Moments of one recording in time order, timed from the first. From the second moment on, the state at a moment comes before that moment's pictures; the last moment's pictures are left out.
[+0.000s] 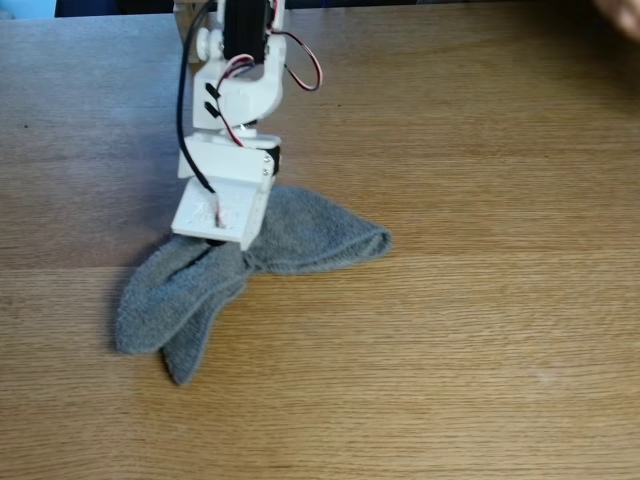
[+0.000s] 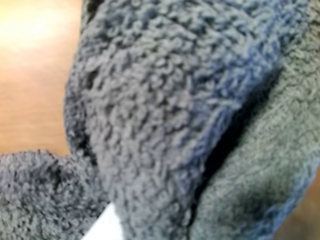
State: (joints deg) arm 15.6 40.6 78.3 29.7 1.7
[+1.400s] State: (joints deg) arm 49.6 88.4 121.3 51.3 -25.0
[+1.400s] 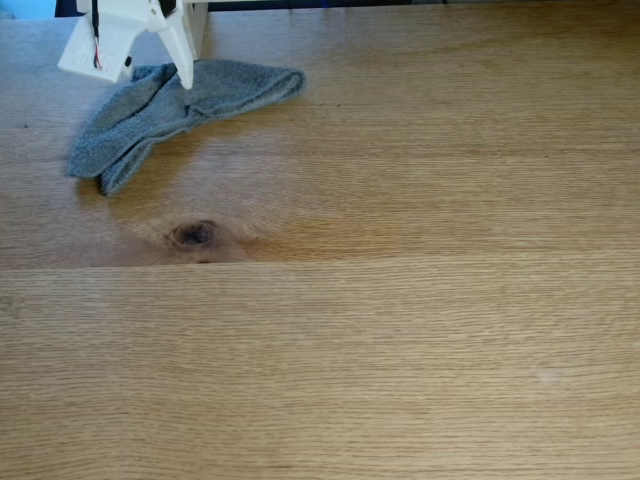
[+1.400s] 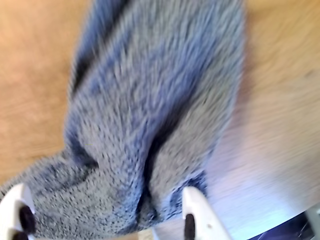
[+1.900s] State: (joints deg) arm 15.9 108.1 122.3 58.4 -9.5
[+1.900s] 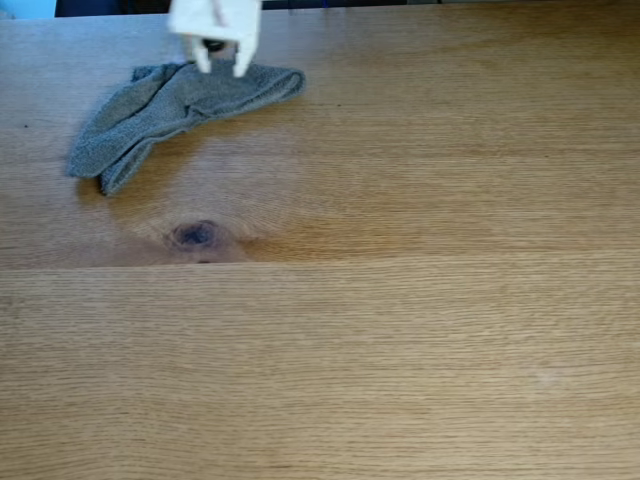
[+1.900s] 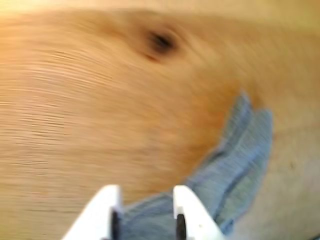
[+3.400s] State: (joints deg) arm -0.5 189.1 186.1 73.6 3.0
